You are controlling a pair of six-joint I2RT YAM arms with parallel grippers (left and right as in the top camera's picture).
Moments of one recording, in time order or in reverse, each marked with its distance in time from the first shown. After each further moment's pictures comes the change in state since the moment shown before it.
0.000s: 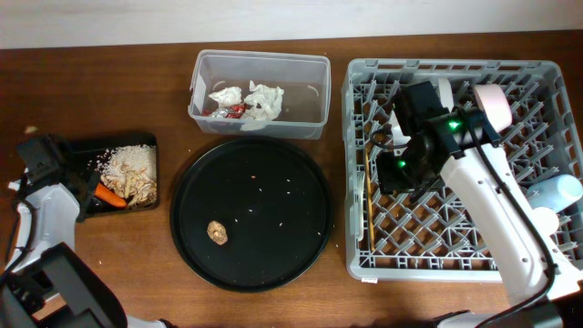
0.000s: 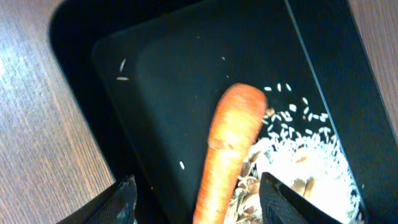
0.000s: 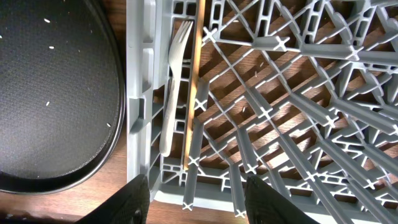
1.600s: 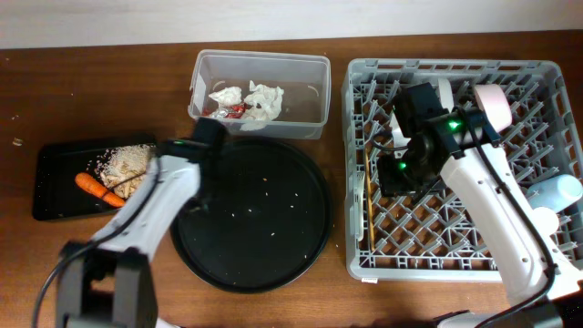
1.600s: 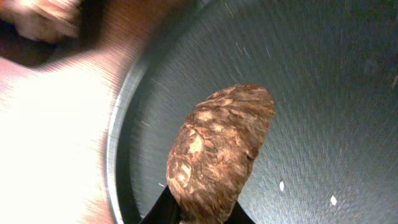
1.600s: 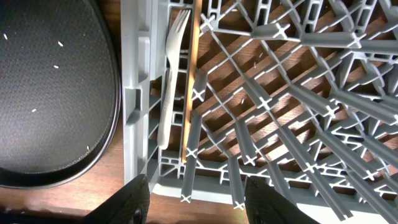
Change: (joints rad) left arm -0.733 -0.003 0.098 -0.525 -0.072 0.061; right arm 0.000 0.000 0.000 -0.026 0.000 0.000
